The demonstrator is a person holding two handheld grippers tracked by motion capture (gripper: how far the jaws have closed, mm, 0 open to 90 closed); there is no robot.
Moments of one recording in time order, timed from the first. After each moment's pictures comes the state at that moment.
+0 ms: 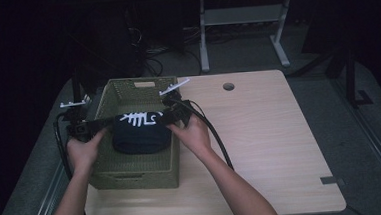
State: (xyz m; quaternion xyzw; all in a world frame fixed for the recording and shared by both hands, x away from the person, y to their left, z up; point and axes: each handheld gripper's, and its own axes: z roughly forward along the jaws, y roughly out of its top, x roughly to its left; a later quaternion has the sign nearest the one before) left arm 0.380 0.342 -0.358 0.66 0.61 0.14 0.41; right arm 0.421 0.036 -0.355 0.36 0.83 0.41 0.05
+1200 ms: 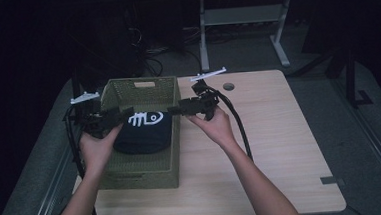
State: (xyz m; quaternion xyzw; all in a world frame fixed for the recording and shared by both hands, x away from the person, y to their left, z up) left arm 0.357 0.275 -0.312 0.68 0.52 0.16 0.48; right arm 0.424 -0.040 -0.336 0.34 0.78 0.52 -0.06
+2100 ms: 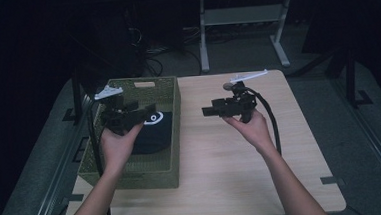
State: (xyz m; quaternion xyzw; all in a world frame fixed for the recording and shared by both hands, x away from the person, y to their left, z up) left arm 0.353 0.218 -0.299 0.71 0.48 0.16 0.49; right arm 0.405 -0.137 -0.338 0.36 0.76 0.53 -0.04
